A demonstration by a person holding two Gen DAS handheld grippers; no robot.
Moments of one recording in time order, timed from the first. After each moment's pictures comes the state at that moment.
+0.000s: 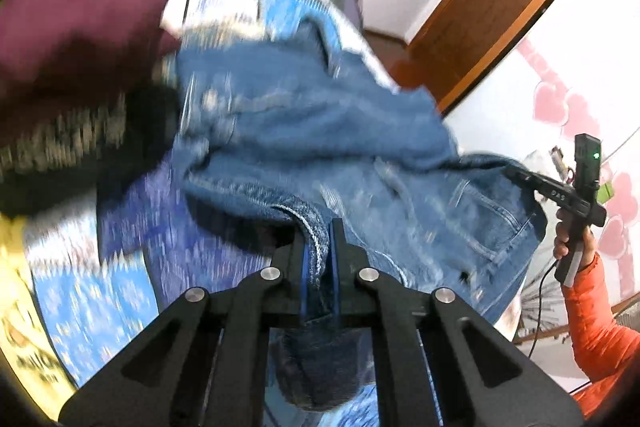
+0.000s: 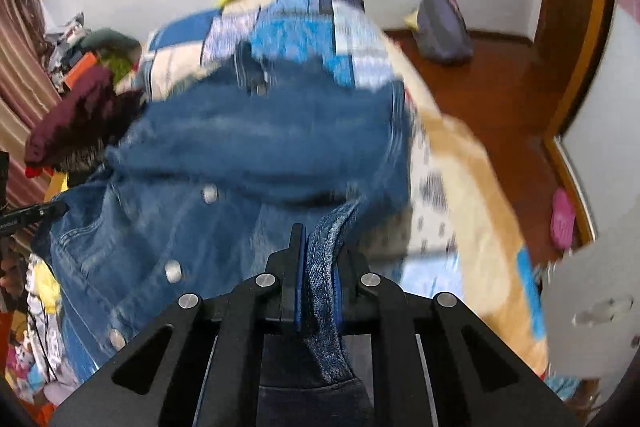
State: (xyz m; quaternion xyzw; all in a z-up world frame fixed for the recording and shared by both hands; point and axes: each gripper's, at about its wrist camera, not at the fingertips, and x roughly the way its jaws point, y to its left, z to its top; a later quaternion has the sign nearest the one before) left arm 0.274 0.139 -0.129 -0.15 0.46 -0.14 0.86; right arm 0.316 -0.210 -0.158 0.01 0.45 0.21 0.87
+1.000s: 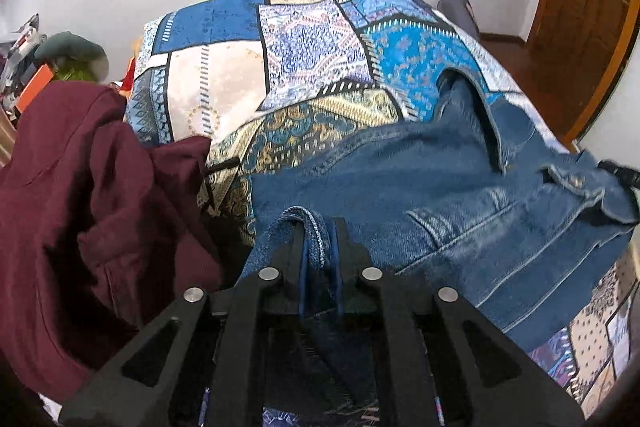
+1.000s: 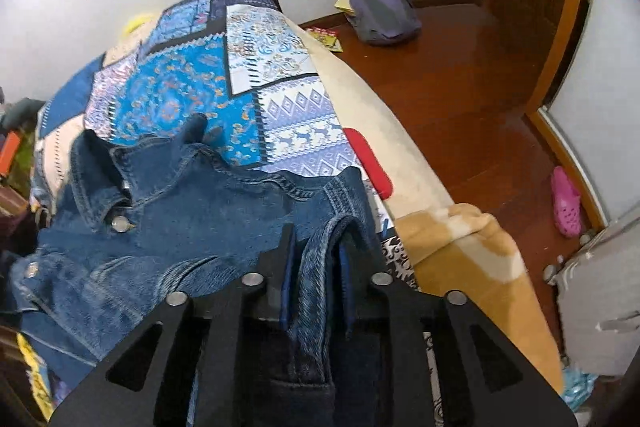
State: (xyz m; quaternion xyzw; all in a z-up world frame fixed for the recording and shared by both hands) left arm 0.470 0.150 -0.187 0.01 0.48 0.08 0.88; right arm 0.489 -0.214 -0.228 0.09 0.50 0.09 0.86
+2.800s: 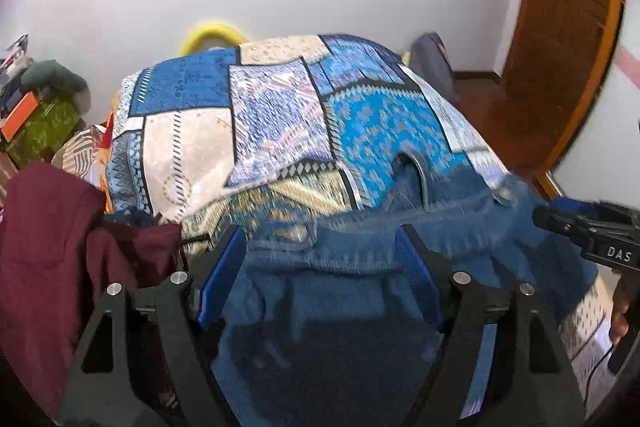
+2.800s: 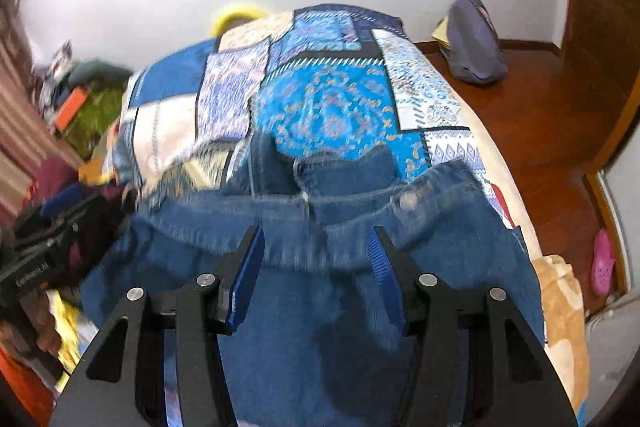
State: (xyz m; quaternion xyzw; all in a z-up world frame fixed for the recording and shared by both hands) left arm 0.491 0.125 -0.132 0.00 0.41 0.03 0.91; right arm 0.466 -0.063 -0.164 0.01 0.46 0.22 0.86
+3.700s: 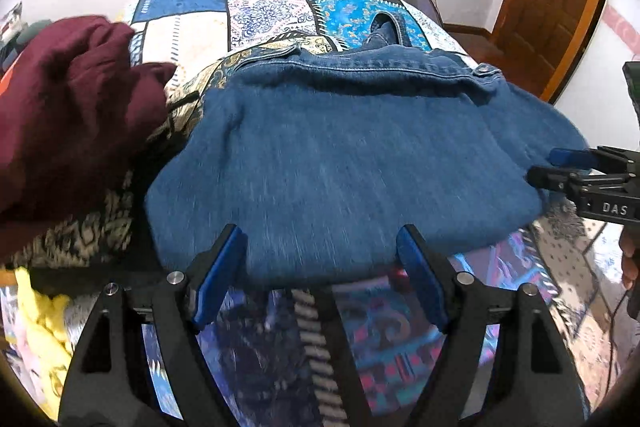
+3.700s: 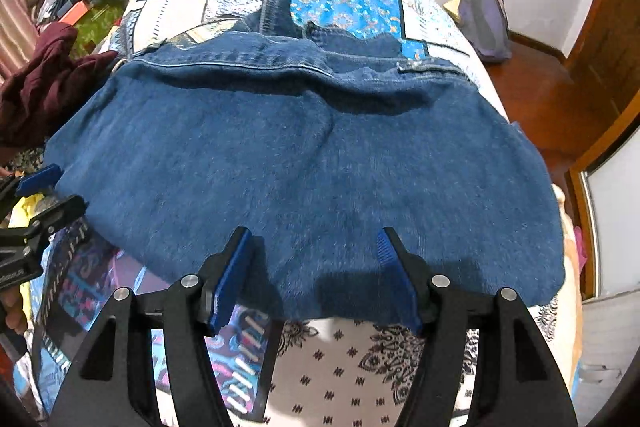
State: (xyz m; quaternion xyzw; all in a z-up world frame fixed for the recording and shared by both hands) left arm 0.375 0.111 -0.204 -0.03 0.47 0.02 0.88; right arm 0.393 -0.072 -0.215 -0.08 0.50 0.22 0.83
